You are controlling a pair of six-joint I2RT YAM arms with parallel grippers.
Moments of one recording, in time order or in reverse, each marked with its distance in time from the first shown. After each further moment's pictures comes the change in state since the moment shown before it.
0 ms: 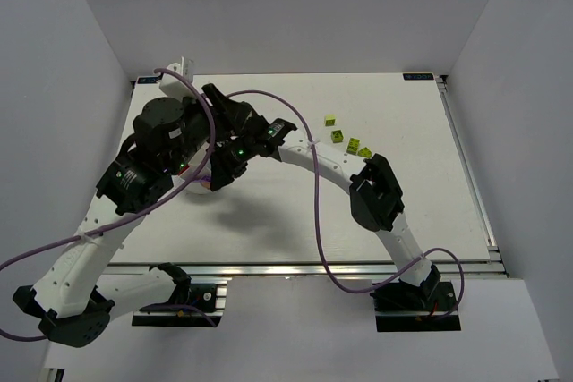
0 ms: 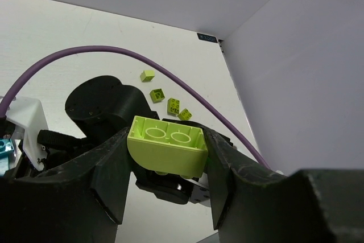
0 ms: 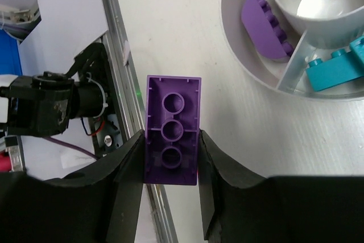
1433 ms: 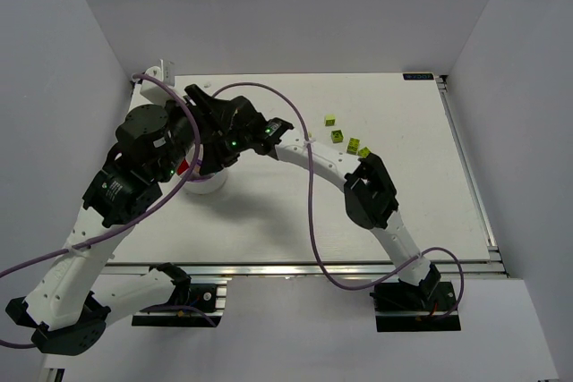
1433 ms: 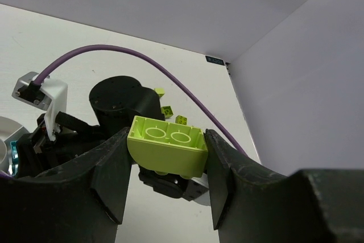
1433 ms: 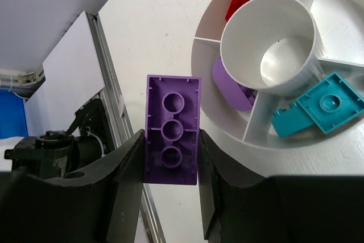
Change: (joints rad) left arm 0.000 -0.067 -0.002 -0.006 -0.093 0.010; right arm -0.002 0.050 0.056 0.177 0.104 0.162
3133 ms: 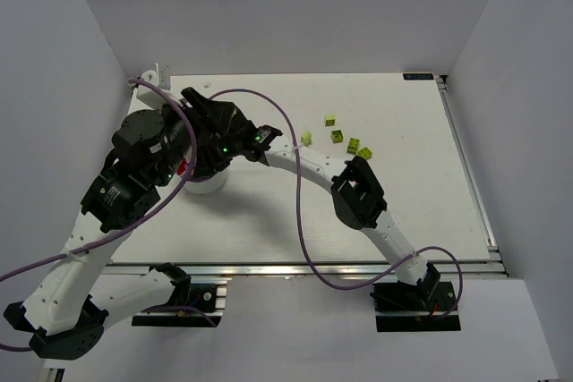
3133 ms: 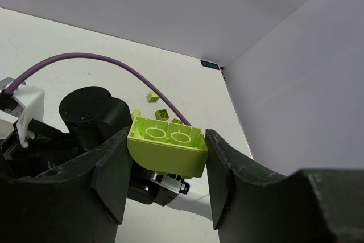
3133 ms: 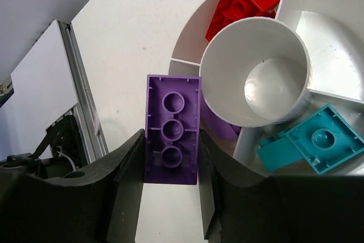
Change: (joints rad) left arm 0.000 -0.033 -0.039 0.035 -0.001 -0.010; right arm 0.026 0.109 0.076 0.043 0.083 -0.023
